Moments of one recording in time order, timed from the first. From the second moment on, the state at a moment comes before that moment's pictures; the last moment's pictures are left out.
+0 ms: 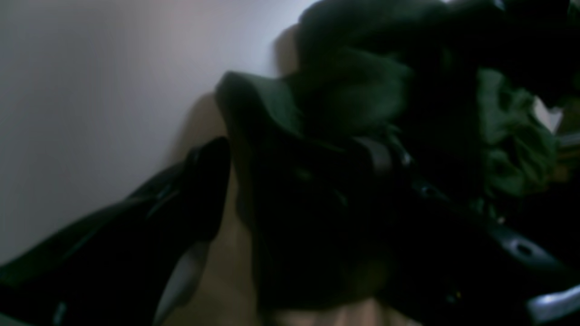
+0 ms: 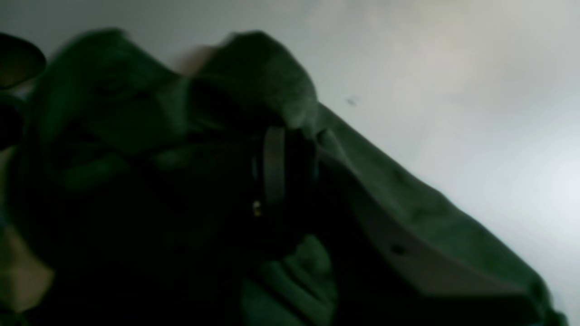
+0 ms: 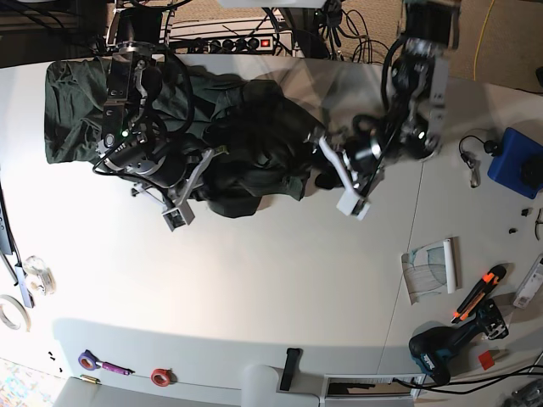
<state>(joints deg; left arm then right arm) -0.6 -5.0 6.6 90.9 -39.0 -23.9 52.4 -0.5 7.9 6.0 104.0 14.6 27.7 -62.7</state>
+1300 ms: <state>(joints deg) 6.9 -3.9 6.7 96.4 -73.9 -43.3 74.6 -1.1 7.9 6.1 104.0 9.9 22.1 -59.6</state>
